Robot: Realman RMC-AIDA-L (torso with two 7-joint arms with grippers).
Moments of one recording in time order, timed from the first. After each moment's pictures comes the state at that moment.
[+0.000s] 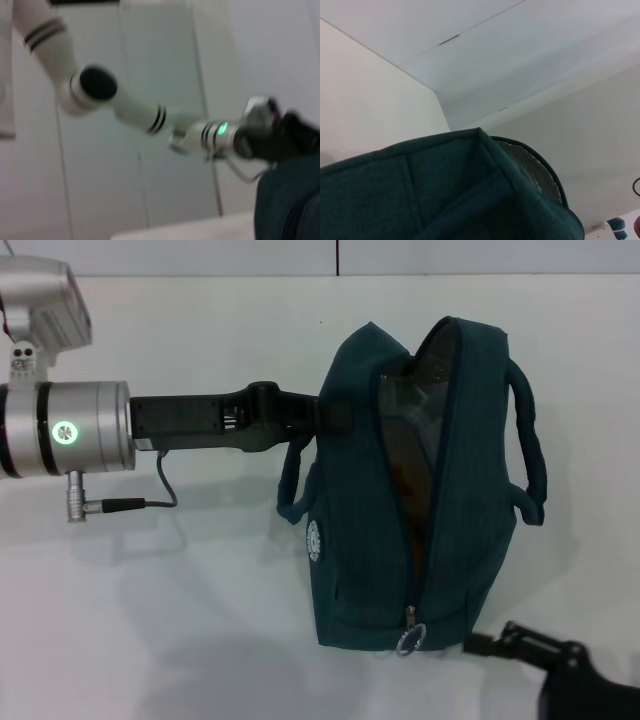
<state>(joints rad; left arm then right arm) -0.64 -2.08 0.72 0.58 1.89 1.70 -2.26 0.30 2.02 -1.33 -0.12 -1.35 -1.80 0.51</state>
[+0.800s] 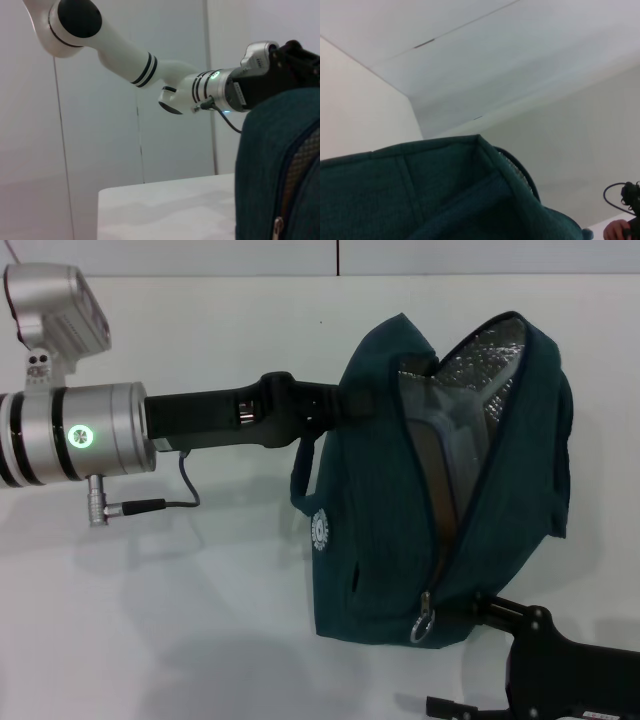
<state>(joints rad) -0.66 -2.09 0.73 0.49 1.81 1.71 -2.22 0.38 2.03 -1.41 -0.15 -1.29 -1.65 0.54</state>
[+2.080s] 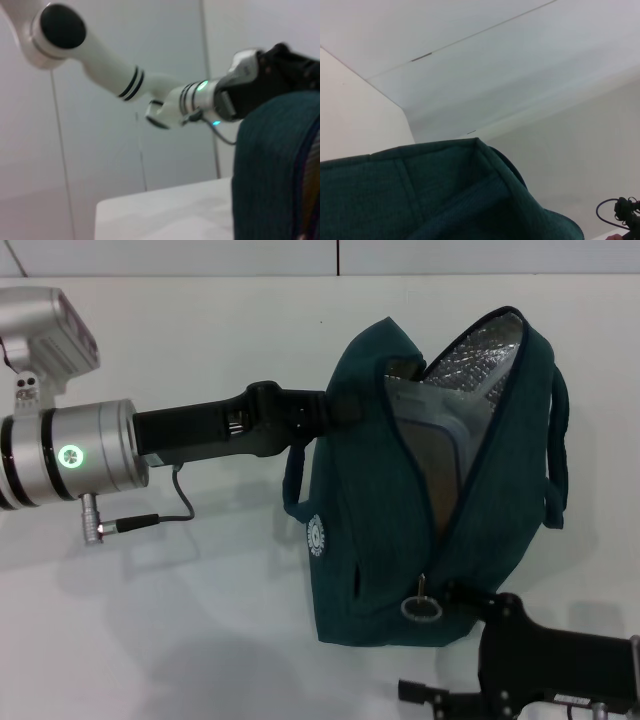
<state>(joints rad) -0.62 -2.08 0.74 0.44 1.76 1.71 -2.17 0.36 2.03 -1.77 -0.25 -0.95 -1.56 0.65</state>
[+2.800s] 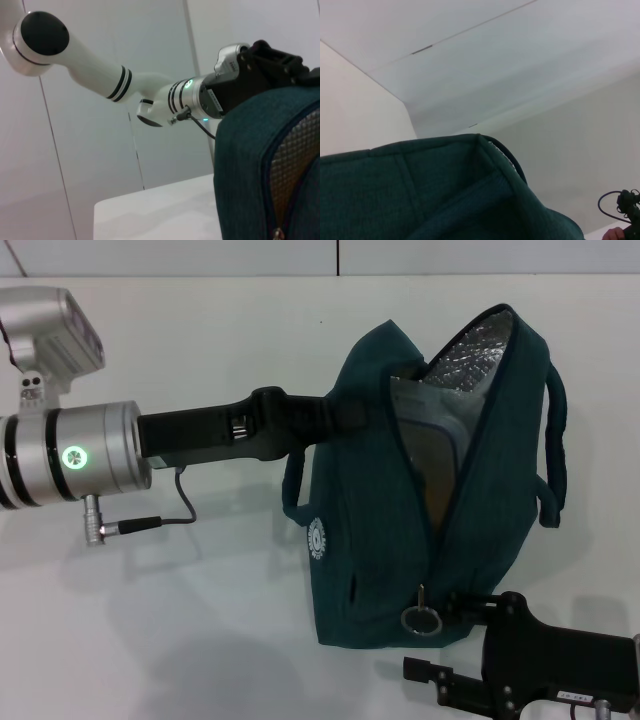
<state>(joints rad) -0.63 -2.08 0.75 0.44 1.77 1.71 -2.17 0.36 2.02 -1.78 -0.25 -0.92 -1.55 0.70</state>
